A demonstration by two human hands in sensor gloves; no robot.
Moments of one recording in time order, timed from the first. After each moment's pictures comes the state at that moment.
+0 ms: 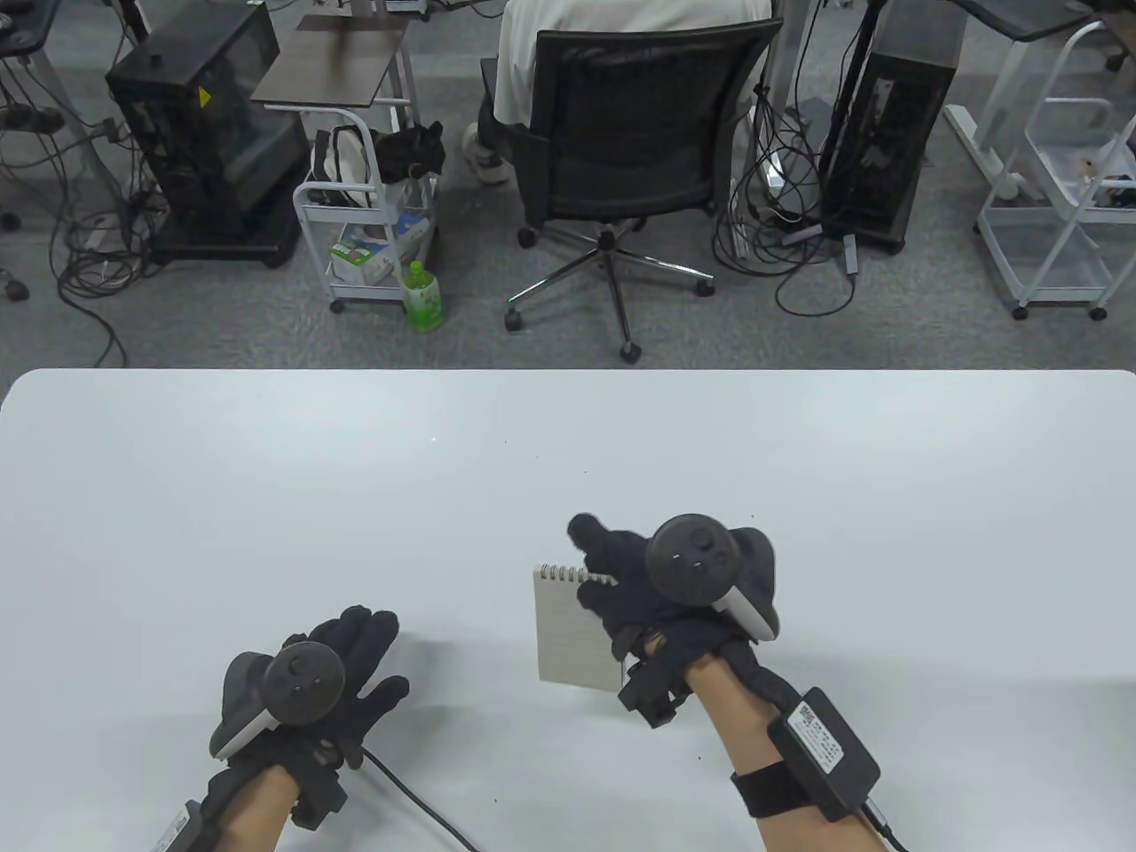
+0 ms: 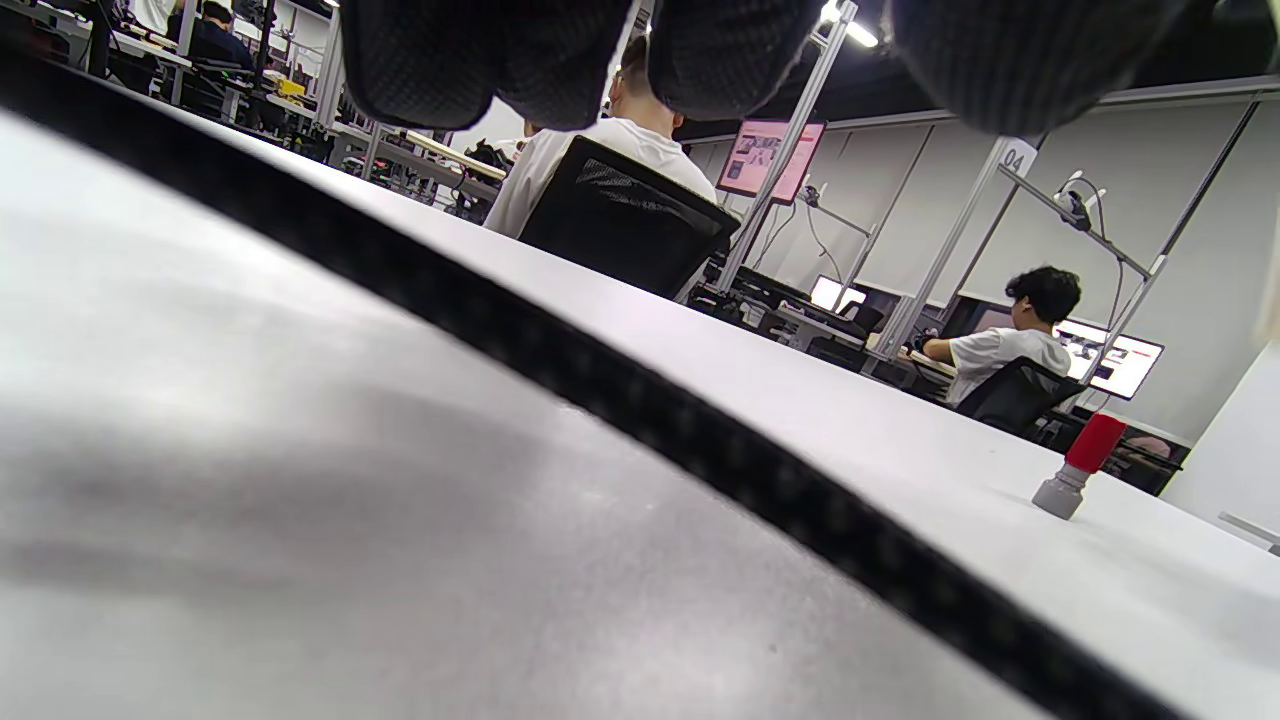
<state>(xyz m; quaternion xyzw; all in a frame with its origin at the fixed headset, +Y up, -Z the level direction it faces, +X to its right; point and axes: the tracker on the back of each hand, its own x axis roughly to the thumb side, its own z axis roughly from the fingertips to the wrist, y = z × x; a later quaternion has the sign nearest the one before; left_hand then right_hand) -0.293 -0.765 -0.279 -0.05 -0.16 0.18 0.97 0.053 -0.649 -0.320 0.20 0.03 0.92 0.35</state>
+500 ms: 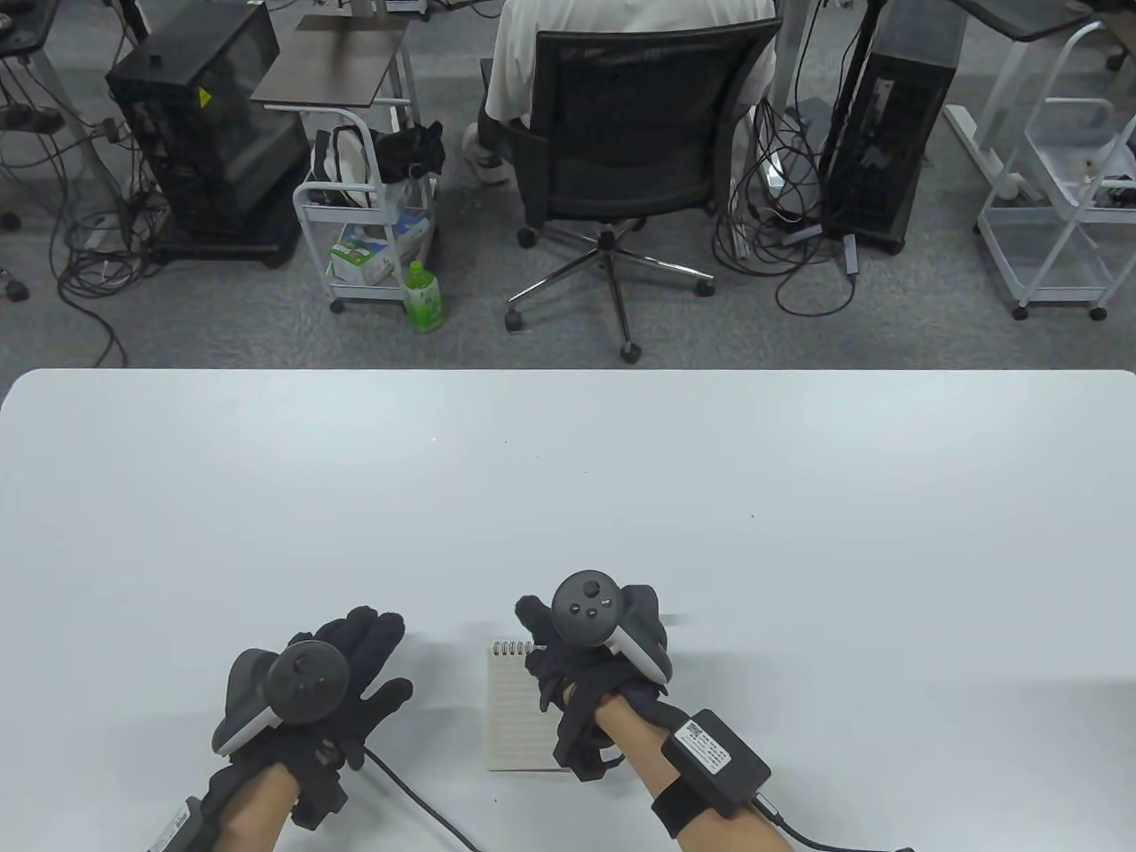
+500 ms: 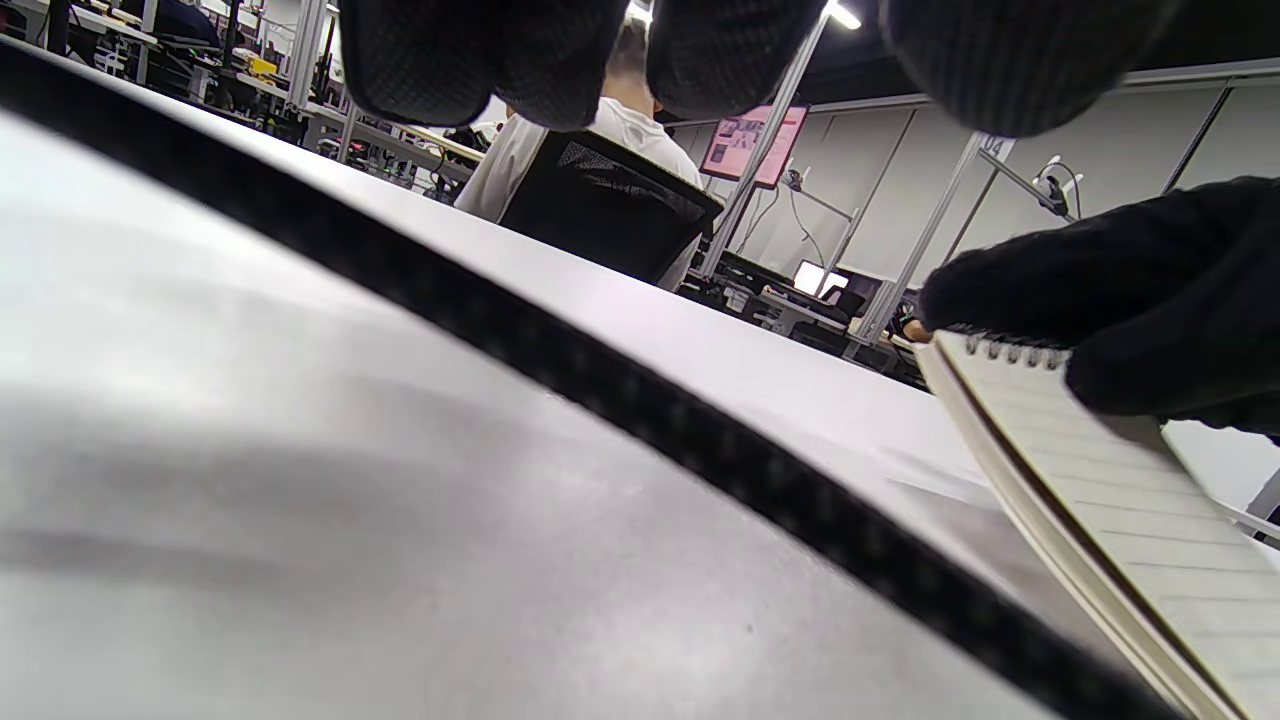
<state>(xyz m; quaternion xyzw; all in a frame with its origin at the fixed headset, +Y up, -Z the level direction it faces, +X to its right) -0.291 -0.766 -0.281 -0.06 -0.17 0.18 0.97 -0.004 -0.758 -0.327 0.12 0.09 0.96 0.25</state>
